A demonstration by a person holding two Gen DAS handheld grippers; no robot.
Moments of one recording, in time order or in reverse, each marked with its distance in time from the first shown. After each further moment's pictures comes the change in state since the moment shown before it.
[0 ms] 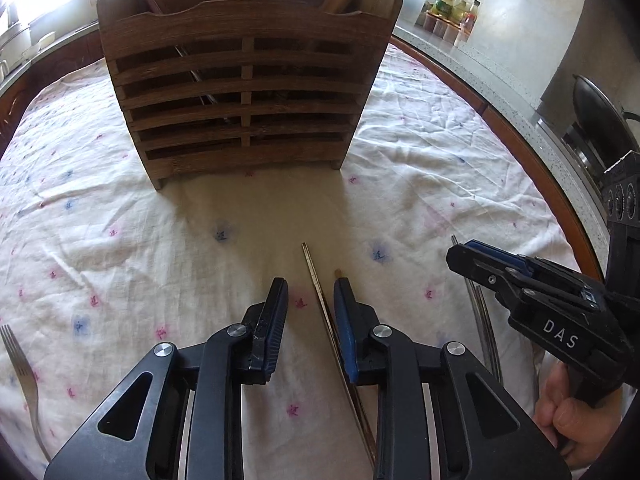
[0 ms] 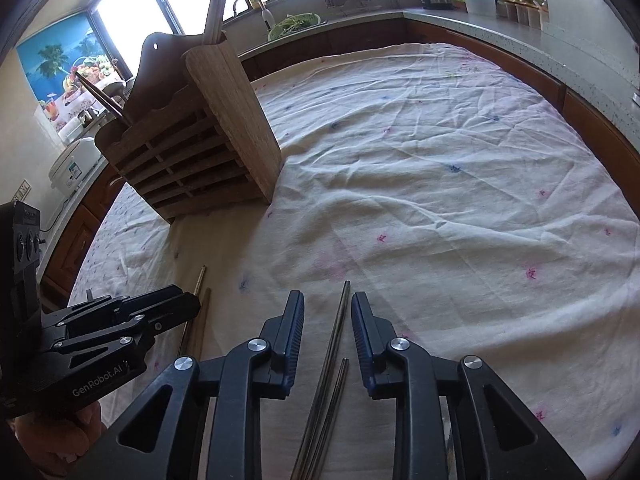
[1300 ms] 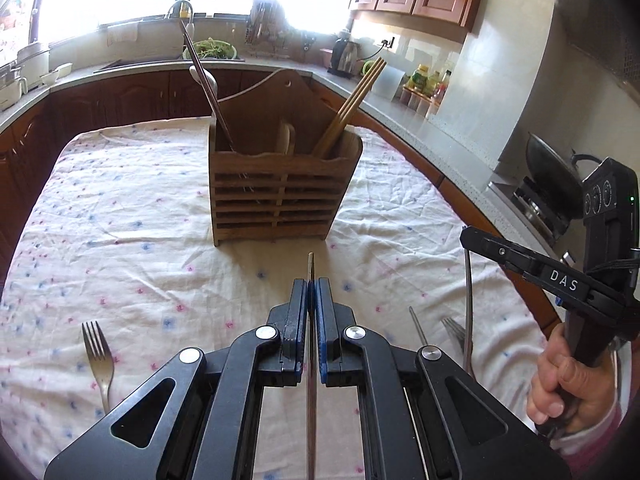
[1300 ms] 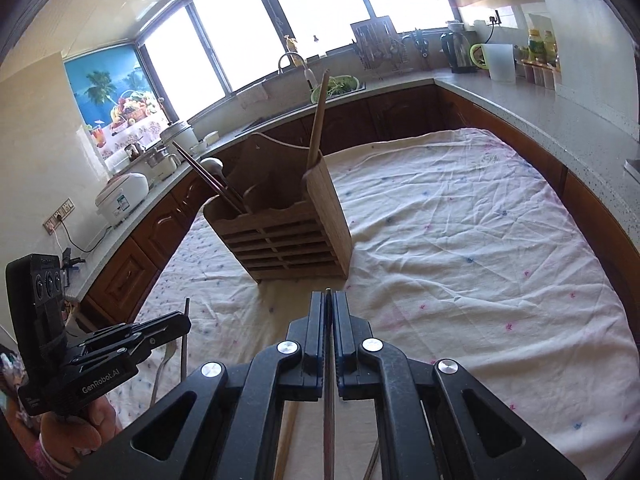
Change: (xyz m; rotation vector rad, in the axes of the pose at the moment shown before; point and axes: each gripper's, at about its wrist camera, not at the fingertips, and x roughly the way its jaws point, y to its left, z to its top) left arm -0.134 0.027 -0.017 -0.023 -0.252 -0.081; right arm -0.106 0.041 0.018 -0.048 -0.222 0.116
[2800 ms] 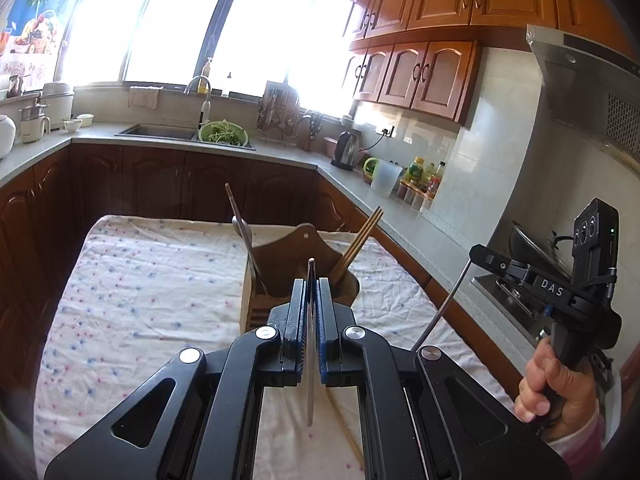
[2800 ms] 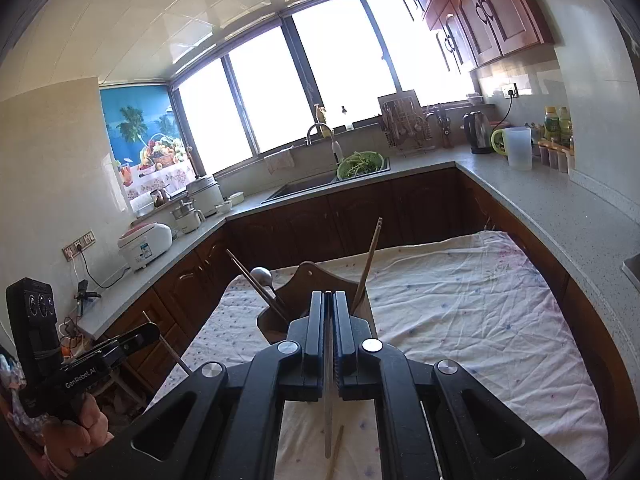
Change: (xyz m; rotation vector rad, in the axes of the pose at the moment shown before) left arm -0.087 0.021 0.069 -0.038 -0.304 -0.007; right arm -0.053 0.040 0.081 -0.078 -0.242 0.051
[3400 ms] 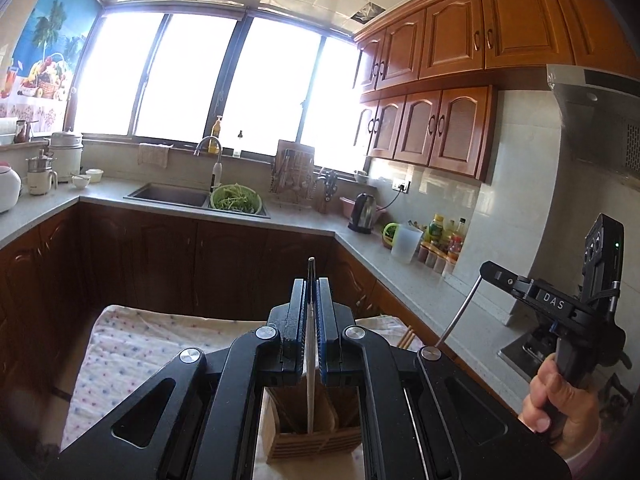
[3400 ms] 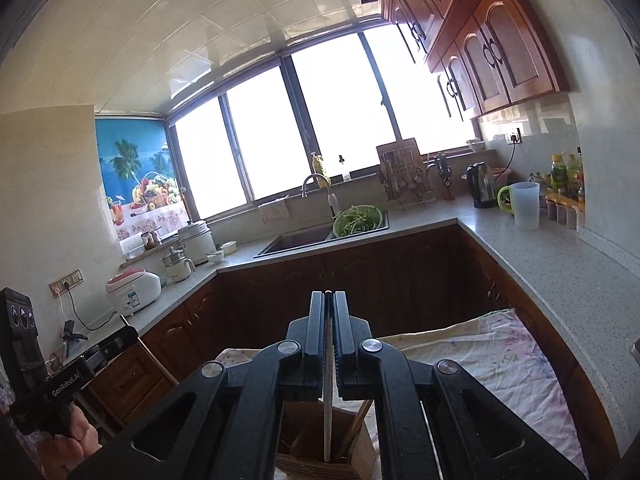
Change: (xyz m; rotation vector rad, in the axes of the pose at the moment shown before) left arm 0.048 0.017 0.099 0.022 -0.184 0.070; right arm 0.054 -0.001 0.094 -0.013 -0.150 -0.027
